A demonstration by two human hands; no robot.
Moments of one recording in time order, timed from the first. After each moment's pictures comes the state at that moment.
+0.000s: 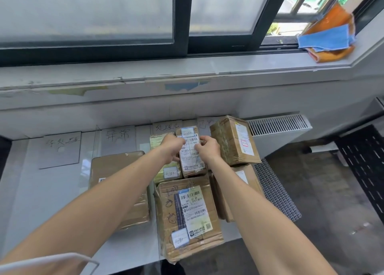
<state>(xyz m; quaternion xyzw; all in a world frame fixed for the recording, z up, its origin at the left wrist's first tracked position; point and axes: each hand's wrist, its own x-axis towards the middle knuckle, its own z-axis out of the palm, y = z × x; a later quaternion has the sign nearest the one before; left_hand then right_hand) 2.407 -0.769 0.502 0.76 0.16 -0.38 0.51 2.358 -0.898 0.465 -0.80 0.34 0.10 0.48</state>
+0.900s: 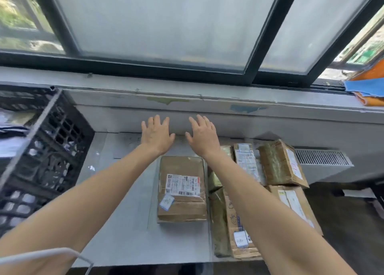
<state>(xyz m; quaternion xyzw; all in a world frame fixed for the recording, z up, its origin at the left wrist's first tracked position) 2.427 -0.509 0.566 1.00 -0.06 -0.04 0.05 2.409 -0.668 0.561 -0.99 -0.03 0.00 0.13</state>
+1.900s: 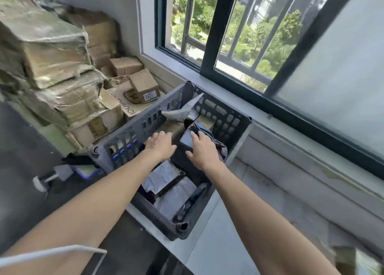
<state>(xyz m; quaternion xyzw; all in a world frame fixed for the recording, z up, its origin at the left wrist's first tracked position) 2.343 0.010 0.558 0.95 0.24 -0.12 0.16 2.403 -0.140 0.569 -0.94 -0.33 0.10 0.04</state>
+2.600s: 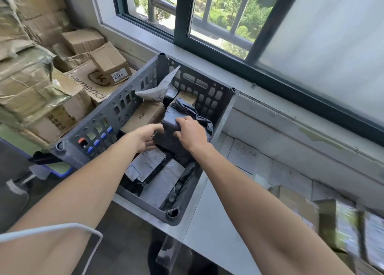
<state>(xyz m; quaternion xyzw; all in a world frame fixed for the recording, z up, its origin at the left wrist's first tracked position) 2.360 0.006 0.525 0.56 0.42 -0.20 0.69 2.409 -0.150 0.557 -0.95 -0.28 0.08 0.10</state>
